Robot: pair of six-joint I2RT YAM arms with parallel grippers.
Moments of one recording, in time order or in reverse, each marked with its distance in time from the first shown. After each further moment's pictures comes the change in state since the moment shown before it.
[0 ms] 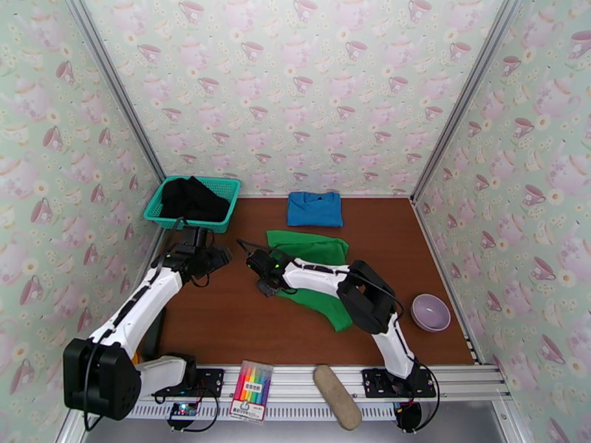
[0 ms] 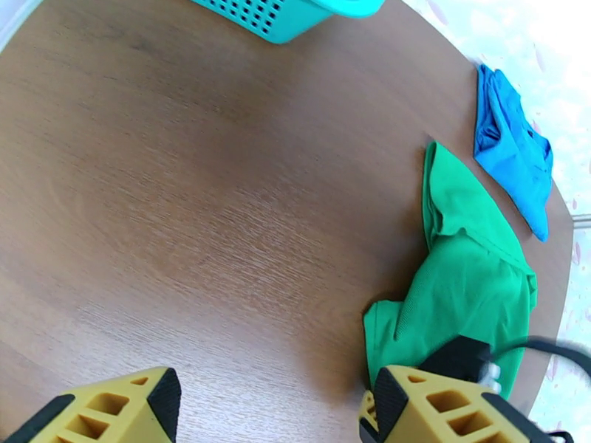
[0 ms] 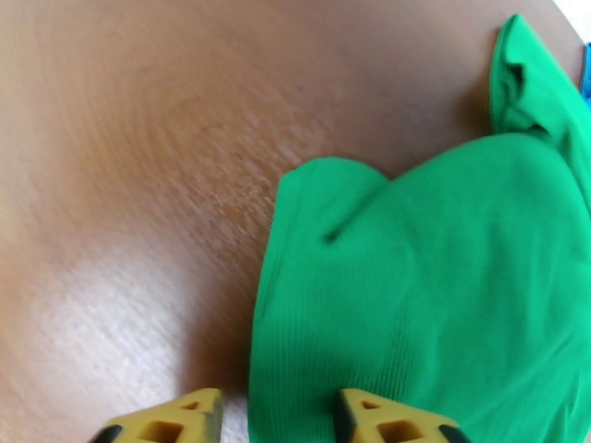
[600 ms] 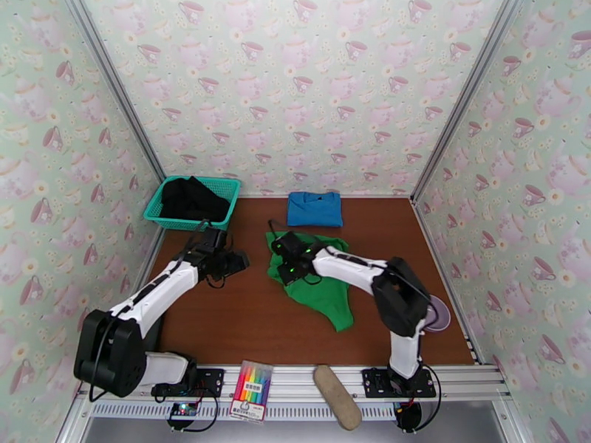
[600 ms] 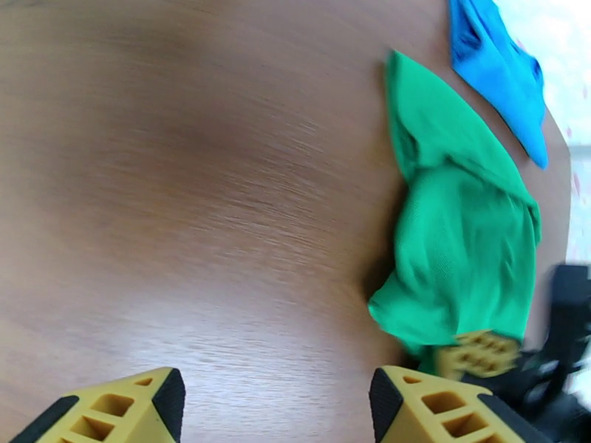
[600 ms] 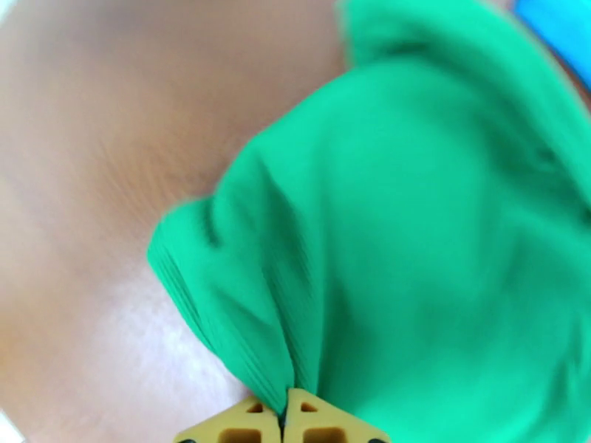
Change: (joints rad) left arm -0.148 0.140 -0.006 0.086 0.094 -0.008; right arm -0.219 -0.291 -0.216 0.053 -0.252 0.034
